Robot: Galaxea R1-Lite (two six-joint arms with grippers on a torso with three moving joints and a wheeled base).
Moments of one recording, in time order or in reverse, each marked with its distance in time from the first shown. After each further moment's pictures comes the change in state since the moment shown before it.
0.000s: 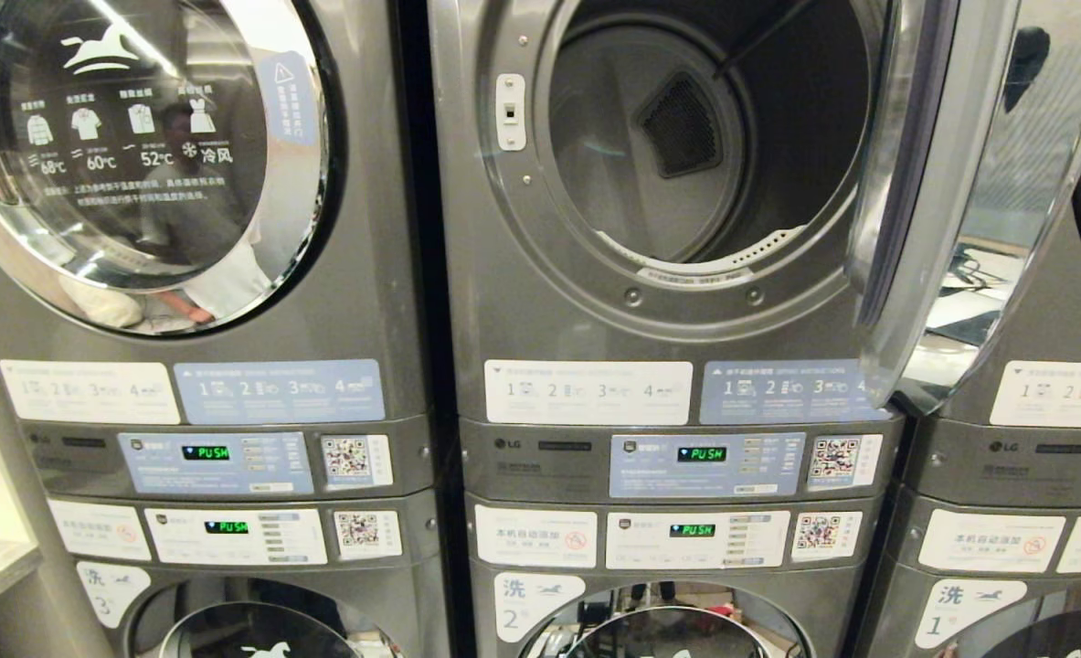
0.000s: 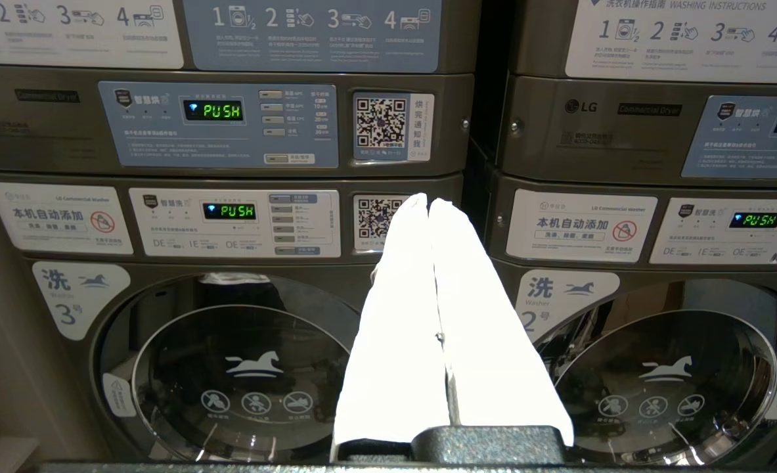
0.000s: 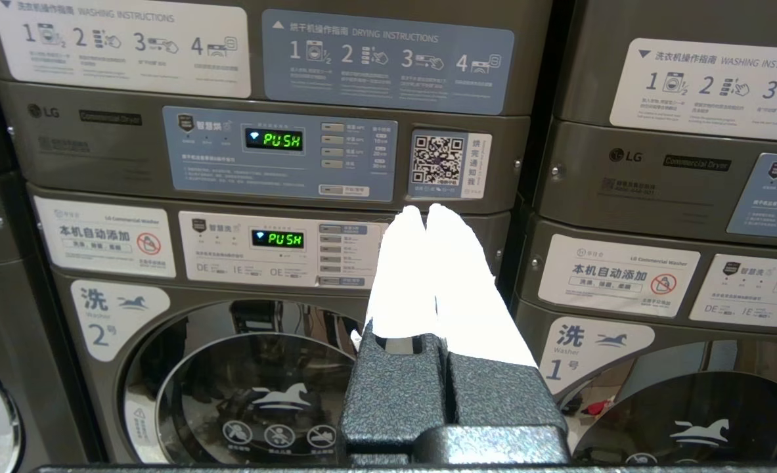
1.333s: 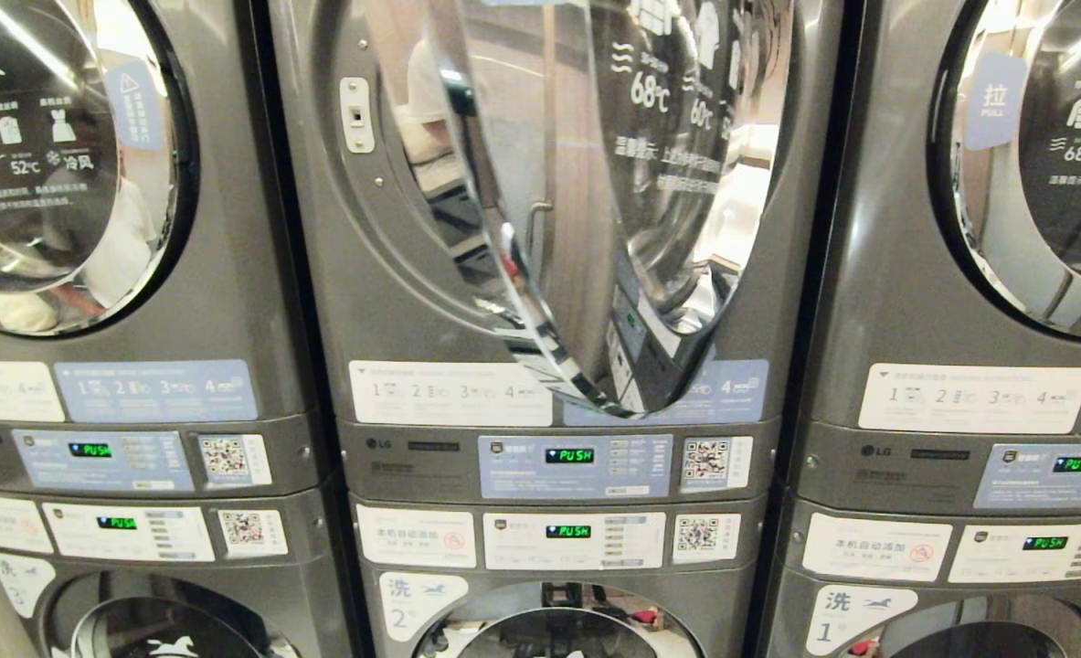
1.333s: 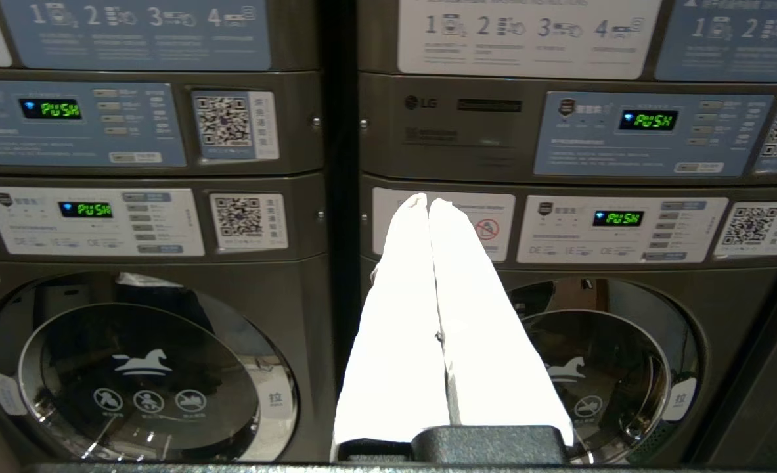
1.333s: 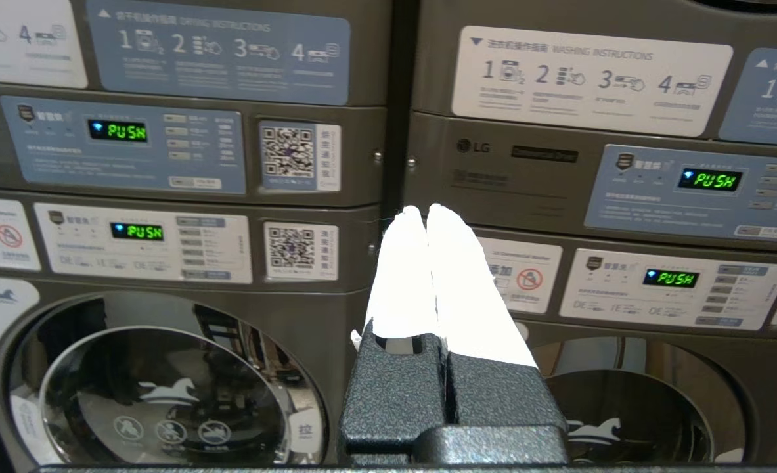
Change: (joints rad) left arm 0.000 0.000 0.000 0.000 0.000 0.001; right arm 0.000 0.000 0.000 -0.002 -0.001 0.000
